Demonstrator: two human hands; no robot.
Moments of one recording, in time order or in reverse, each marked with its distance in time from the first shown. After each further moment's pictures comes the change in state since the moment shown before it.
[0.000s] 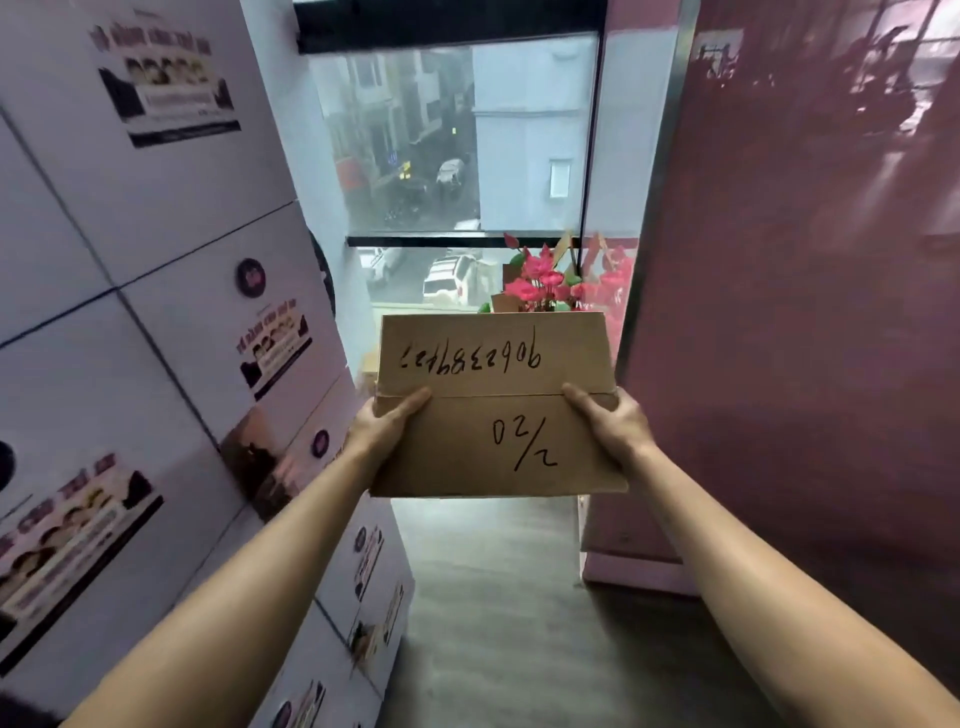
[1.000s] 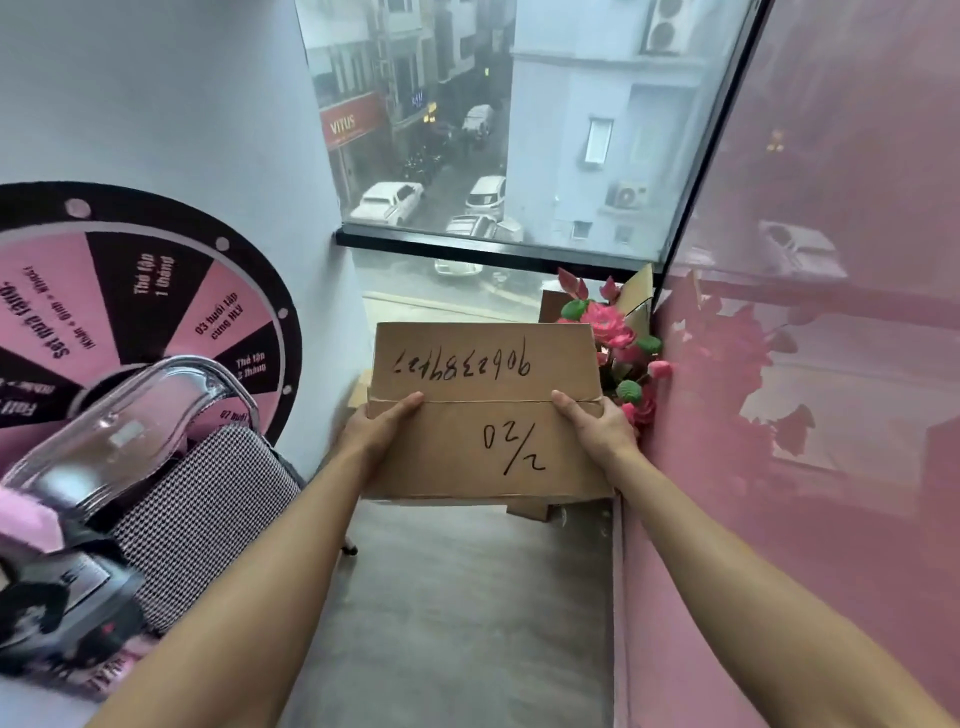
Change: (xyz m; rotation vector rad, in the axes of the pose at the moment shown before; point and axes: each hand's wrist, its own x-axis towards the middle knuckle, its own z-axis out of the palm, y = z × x) left_hand 0.592 0.084 0.031 -0.008 0.124 -0.187; right_hand 0.574 -0.047 0.224 -0.182 -0.100 0.089
